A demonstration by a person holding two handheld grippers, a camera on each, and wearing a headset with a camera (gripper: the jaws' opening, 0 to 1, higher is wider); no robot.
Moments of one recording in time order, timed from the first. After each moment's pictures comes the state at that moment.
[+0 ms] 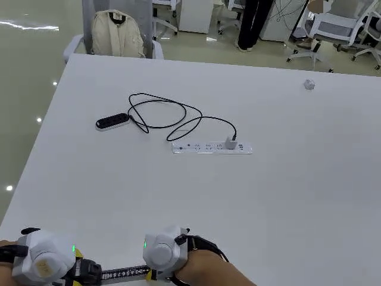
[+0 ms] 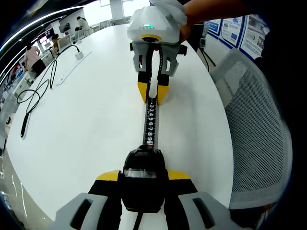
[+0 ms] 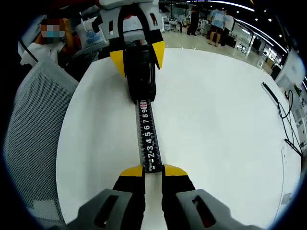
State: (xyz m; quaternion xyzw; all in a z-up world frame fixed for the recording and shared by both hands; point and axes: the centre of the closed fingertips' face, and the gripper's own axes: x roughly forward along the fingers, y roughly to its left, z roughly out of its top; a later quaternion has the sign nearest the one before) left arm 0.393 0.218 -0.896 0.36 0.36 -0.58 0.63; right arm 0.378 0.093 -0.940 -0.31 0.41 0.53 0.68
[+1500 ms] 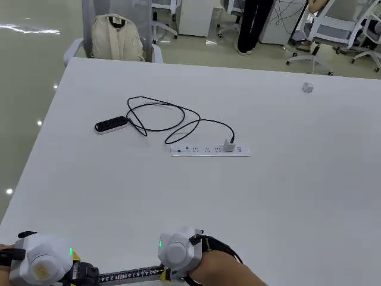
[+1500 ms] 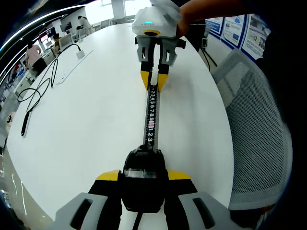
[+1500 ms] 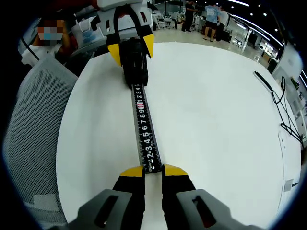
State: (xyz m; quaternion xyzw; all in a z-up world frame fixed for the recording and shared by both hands) left arm 0.394 0.218 -0.898 0.37 0.37 -0.57 0.64; right arm 0.376 0.053 -0.939 -0.30 0.42 0.52 0.68
